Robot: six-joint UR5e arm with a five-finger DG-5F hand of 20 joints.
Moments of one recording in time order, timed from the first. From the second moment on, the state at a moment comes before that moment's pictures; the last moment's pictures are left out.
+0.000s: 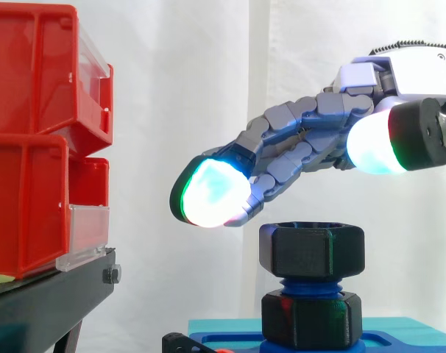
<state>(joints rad) 0.06 -2.20 -1.18 -2.90 -1.76 -1.25</state>
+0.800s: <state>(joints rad) 0.07 -2.20 -1.18 -2.95 -1.77 -1.30</state>
